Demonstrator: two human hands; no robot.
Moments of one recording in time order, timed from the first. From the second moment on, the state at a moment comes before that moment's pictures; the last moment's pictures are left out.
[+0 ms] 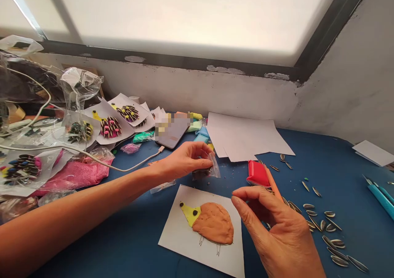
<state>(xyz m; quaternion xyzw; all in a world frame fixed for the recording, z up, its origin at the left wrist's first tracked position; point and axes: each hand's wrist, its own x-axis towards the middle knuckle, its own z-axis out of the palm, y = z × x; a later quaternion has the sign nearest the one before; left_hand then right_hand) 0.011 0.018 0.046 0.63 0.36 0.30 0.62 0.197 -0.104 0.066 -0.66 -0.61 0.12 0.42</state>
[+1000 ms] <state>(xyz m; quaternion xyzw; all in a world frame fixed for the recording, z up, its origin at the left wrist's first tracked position) 0.016 -0.020 0.075 0.62 0.22 0.21 0.73 0.218 -0.108 0.057 -0.60 -0.67 0.17 0.41</state>
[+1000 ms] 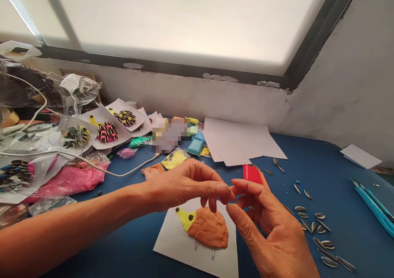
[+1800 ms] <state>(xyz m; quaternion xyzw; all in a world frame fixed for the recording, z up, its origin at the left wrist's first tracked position) 0.013 -0.021 0.087 0.64 0.14 0.11 0.75 0.208 -0.116 0.064 -0.54 -0.70 0.07 0.46</state>
